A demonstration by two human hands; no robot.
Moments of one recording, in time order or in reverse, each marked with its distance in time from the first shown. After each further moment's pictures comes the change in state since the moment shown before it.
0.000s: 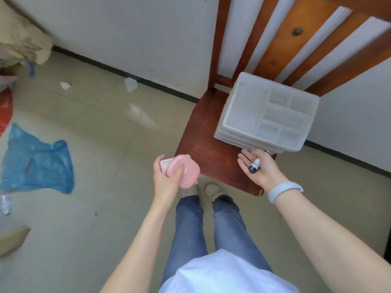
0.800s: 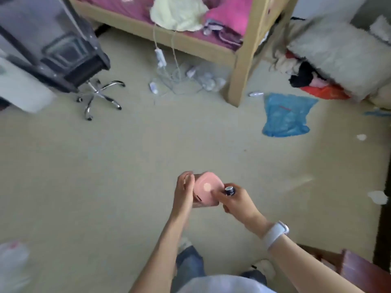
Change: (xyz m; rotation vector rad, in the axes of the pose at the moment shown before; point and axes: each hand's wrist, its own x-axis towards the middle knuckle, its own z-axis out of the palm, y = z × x) left_hand -0.426 -0.305 -0.186 -1.156 1.237 -0.123; right_hand -0.320 0.435 -0.101 -2.248 -1.570 -0.095
